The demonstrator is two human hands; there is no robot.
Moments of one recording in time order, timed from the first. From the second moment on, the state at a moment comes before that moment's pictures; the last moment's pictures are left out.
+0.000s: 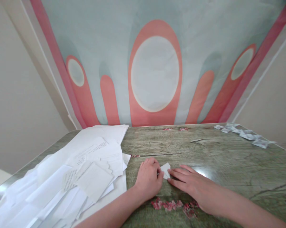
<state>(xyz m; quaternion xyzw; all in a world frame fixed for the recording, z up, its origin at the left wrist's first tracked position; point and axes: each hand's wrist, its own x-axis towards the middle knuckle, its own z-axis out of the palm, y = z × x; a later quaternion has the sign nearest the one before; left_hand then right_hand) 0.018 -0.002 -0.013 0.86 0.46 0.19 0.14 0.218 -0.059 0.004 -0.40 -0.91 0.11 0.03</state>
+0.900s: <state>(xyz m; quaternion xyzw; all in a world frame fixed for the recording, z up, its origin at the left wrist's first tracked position) 0.013 -0.001 -0.017 0.87 0.44 0.19 0.15 0.211 -0.059 0.006 -0.42 -0.90 0.11 0.06</state>
